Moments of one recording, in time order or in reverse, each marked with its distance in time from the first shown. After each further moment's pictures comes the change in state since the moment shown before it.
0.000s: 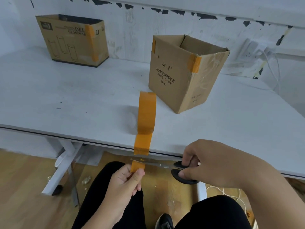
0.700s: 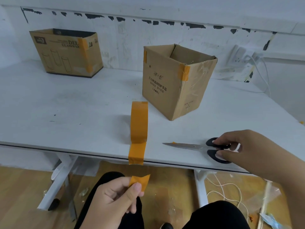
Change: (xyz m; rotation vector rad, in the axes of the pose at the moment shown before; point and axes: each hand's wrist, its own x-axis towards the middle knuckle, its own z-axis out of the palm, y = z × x) left_hand -0.028 0.066 0.004 0.154 -0.078 0.063; right_hand -0.020 0.078 -0.027 0.088 0.433 0.091
